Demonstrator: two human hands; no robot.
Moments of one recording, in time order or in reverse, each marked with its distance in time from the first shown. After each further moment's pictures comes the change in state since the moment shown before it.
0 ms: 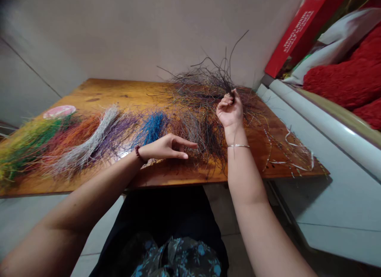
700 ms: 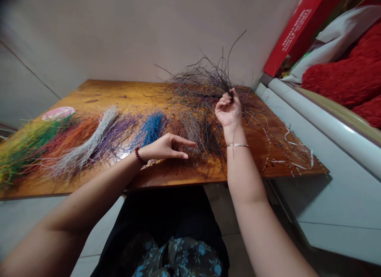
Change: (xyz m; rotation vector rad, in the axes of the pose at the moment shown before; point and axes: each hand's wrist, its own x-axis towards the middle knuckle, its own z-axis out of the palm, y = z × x) left_hand 0.001 -0.005 0.001 0.001 0.029 -0.066; right_hand -0.001 0.002 0.002 -0.082 -0.001 -0.037
